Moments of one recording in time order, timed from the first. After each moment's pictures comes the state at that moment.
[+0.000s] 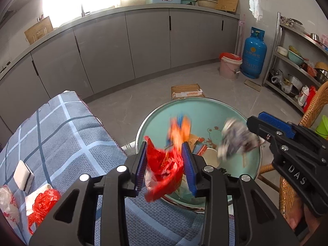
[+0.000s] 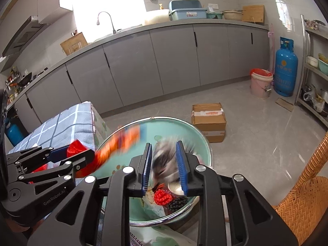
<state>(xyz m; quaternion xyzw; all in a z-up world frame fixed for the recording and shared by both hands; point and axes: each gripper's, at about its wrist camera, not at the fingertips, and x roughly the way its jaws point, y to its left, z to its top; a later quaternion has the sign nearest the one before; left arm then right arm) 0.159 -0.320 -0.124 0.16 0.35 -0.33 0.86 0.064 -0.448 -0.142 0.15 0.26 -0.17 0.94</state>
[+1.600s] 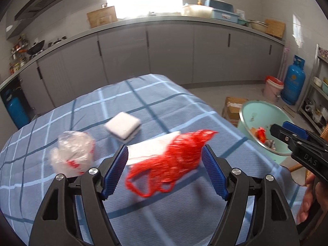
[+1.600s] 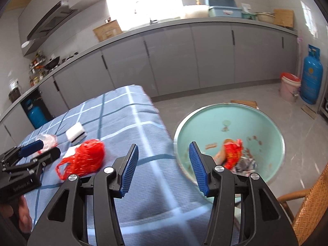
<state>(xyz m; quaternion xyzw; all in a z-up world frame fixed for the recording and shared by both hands) 0.153 -0.091 -0.096 0.09 0.33 -0.18 0.92 0.088 -0.312 -0.130 0.13 0.28 -0.06 0.95</state>
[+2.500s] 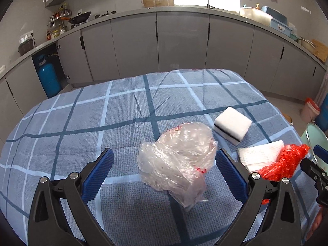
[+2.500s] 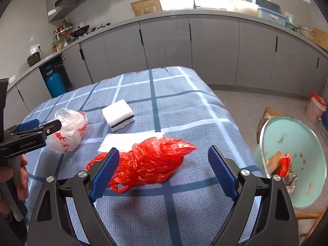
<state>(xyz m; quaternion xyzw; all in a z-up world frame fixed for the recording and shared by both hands) 0.234 0.051 -0.119 0.03 0.37 -0.04 0.93 0.166 -0.198 -0.142 0.05 0.33 0.03 0.94</state>
